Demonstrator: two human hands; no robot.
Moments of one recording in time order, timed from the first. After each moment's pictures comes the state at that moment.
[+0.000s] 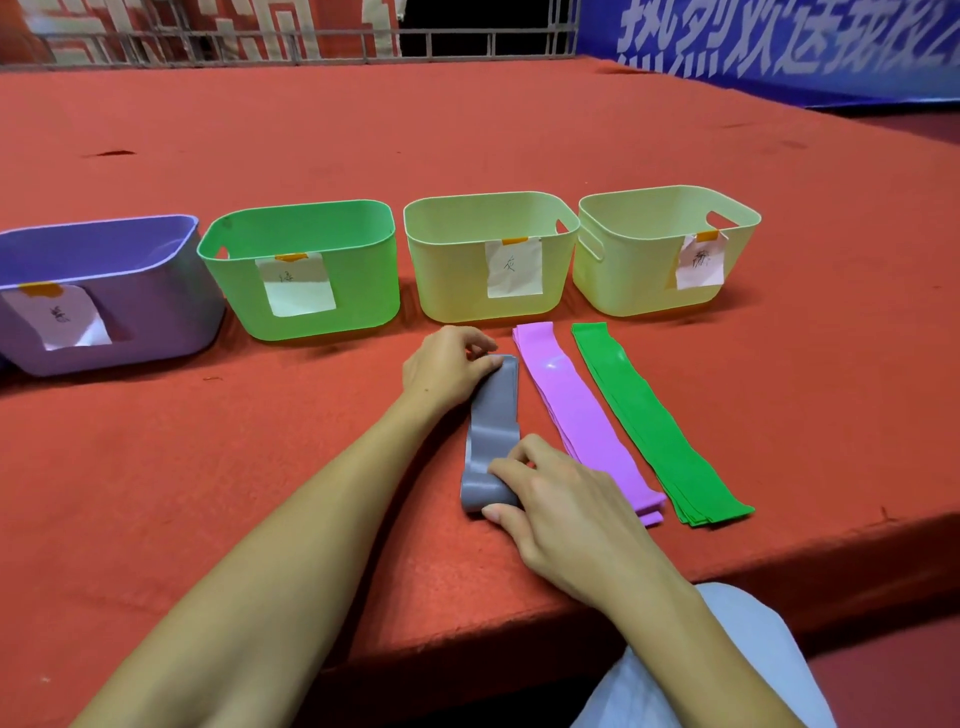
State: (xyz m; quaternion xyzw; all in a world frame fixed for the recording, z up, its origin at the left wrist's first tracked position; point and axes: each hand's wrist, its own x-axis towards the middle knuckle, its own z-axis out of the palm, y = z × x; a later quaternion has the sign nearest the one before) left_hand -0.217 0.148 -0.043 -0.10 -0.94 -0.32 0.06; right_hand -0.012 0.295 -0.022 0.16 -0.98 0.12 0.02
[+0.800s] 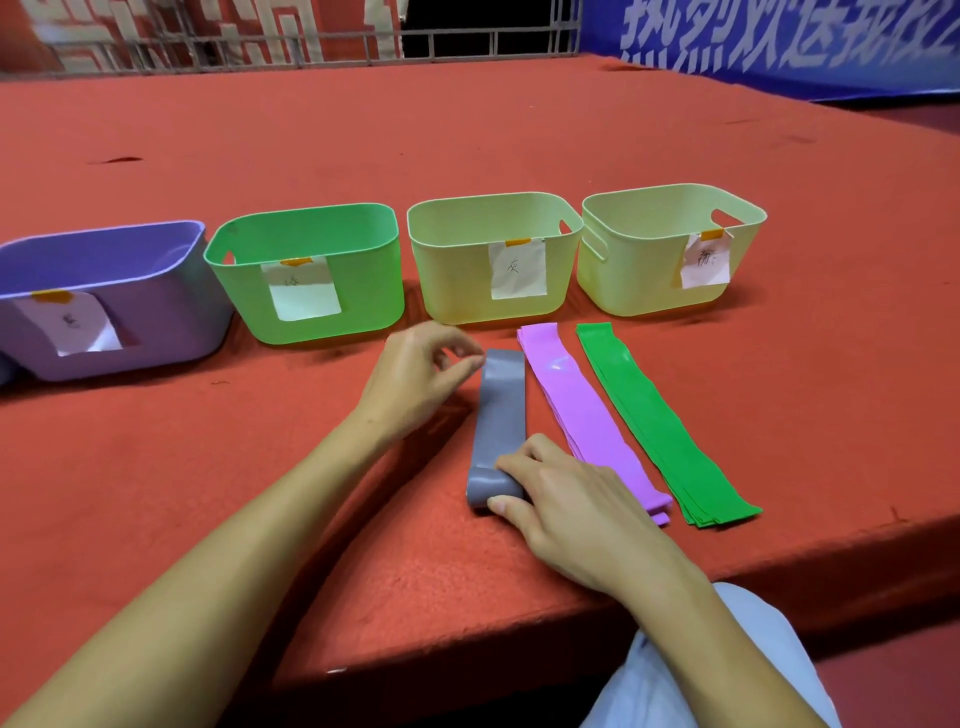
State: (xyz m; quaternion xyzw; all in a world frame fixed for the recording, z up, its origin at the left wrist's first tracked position) left_hand -0.175 0.104 -0.012 -0.23 -0.88 -0.39 0.15; right_hand -0.021 0.298 -0.015 0.15 -0.98 0.13 -0.03
